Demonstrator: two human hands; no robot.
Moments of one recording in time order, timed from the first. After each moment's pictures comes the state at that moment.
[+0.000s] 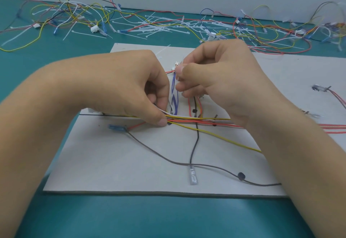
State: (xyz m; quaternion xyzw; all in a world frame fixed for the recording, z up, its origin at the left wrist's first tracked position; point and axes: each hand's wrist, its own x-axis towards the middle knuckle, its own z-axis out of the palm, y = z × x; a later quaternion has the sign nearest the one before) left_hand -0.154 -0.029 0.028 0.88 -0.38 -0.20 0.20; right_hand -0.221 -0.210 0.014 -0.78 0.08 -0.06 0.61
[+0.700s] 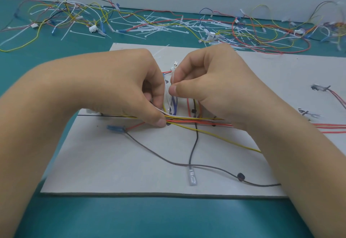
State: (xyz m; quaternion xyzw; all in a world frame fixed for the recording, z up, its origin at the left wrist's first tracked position) left_hand -0.159 -0.031 0.033 0.90 -0.35 -0.20 0.19; right_hand -0.221 -0.210 0.011 -0.88 0.02 -0.03 0.48
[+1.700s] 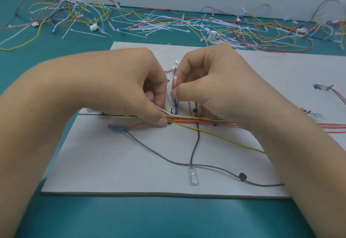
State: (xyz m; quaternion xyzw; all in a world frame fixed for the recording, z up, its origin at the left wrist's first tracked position) left_hand -0.159 -0.030 0.033 0.89 -0.35 -0.20 0.19; right_hand -0.222 -0.209 0.013 -0.89 0.00 -0.02 0.45
